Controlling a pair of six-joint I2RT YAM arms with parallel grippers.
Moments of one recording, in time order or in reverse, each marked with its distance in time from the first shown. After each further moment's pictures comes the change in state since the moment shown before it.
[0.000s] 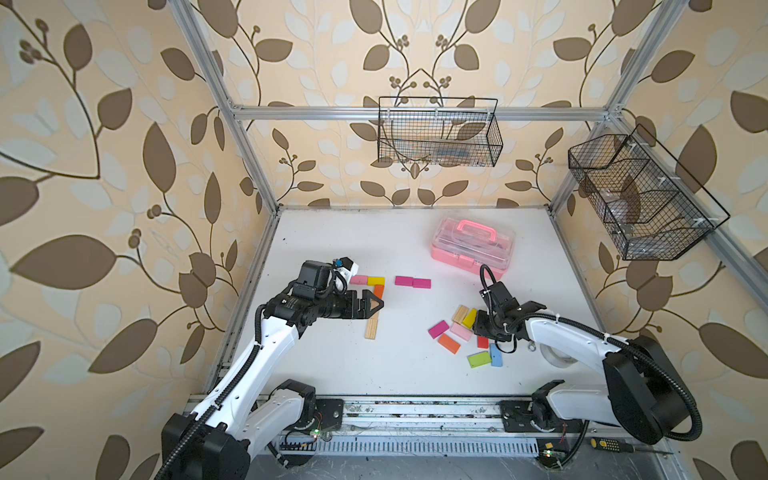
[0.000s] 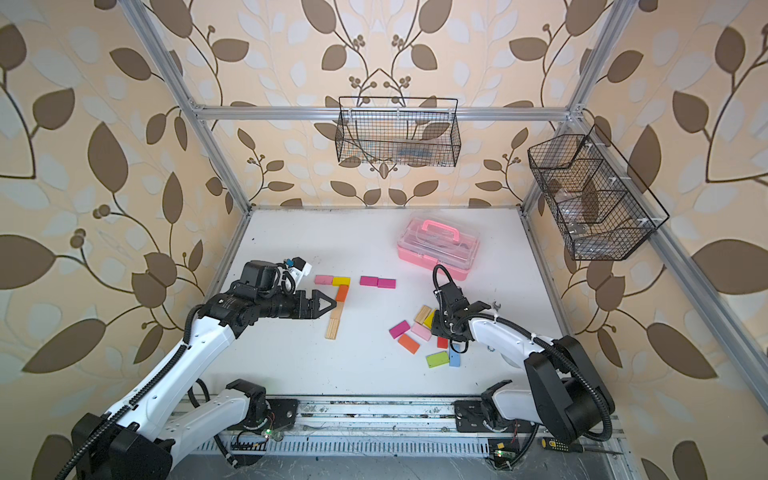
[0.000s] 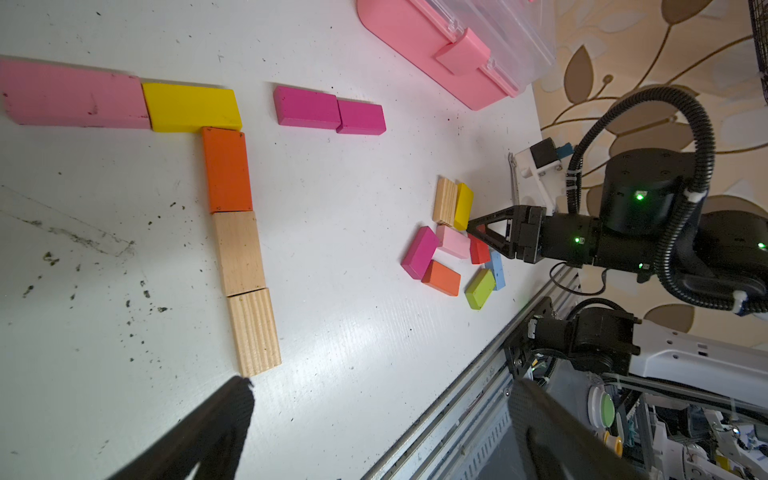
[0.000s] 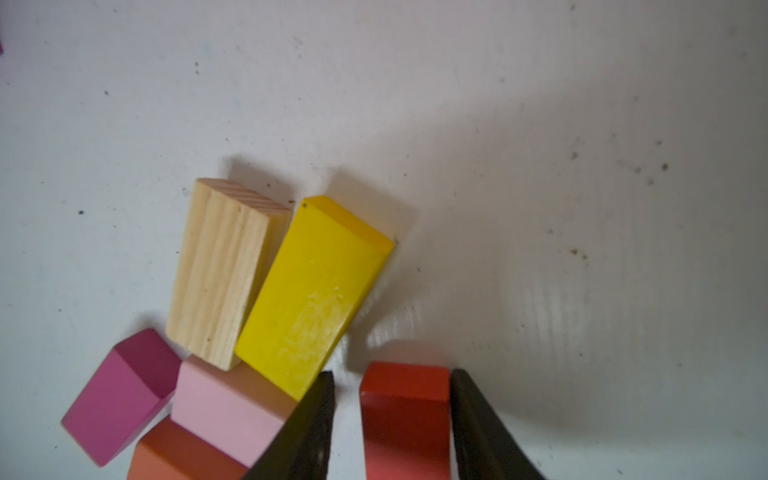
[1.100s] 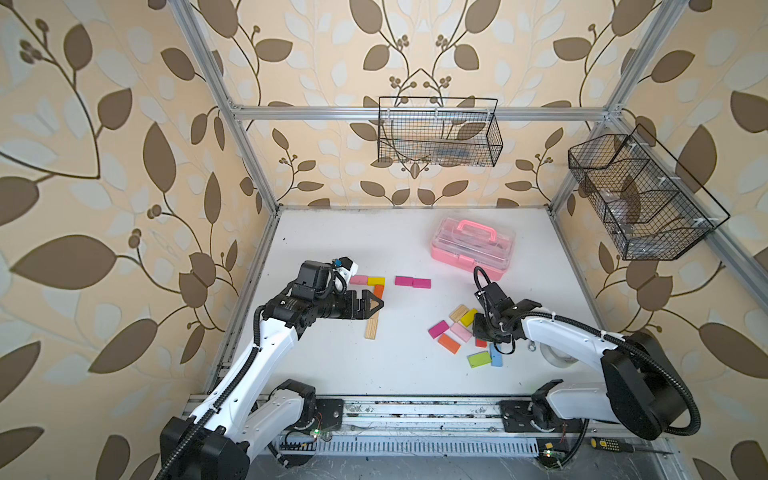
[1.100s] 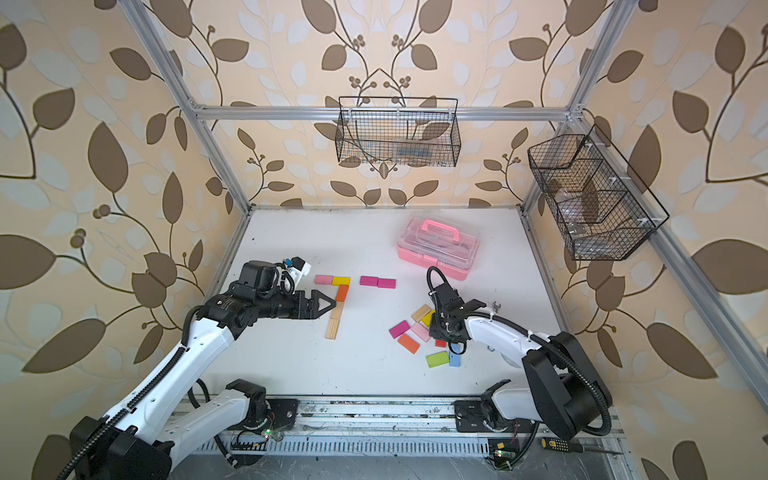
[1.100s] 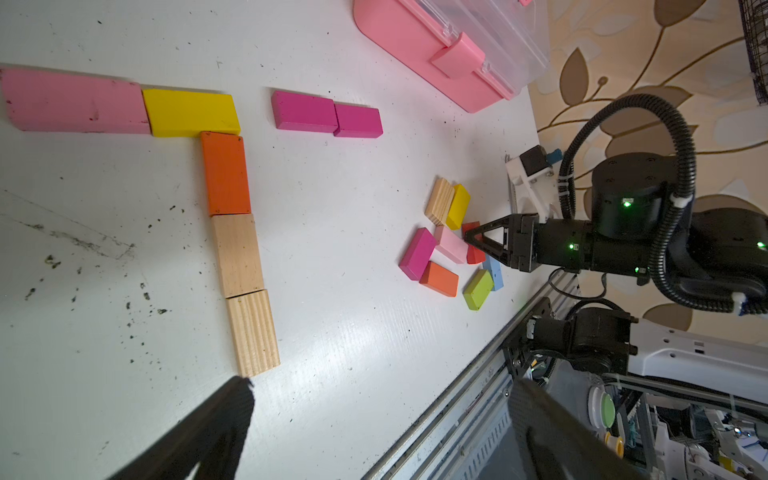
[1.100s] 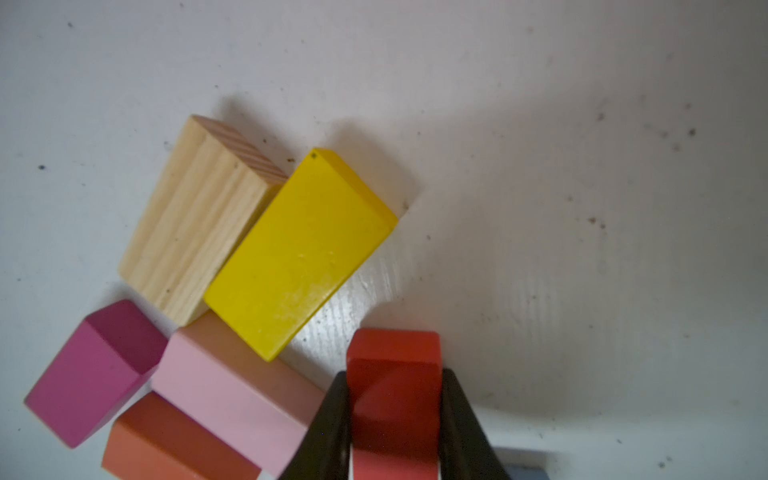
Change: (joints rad) left arm 0.000 -0.013 0.000 0.000 0.000 0.000; right arm 0.016 0.014 0.023 -0.066 -0.010 -0.019
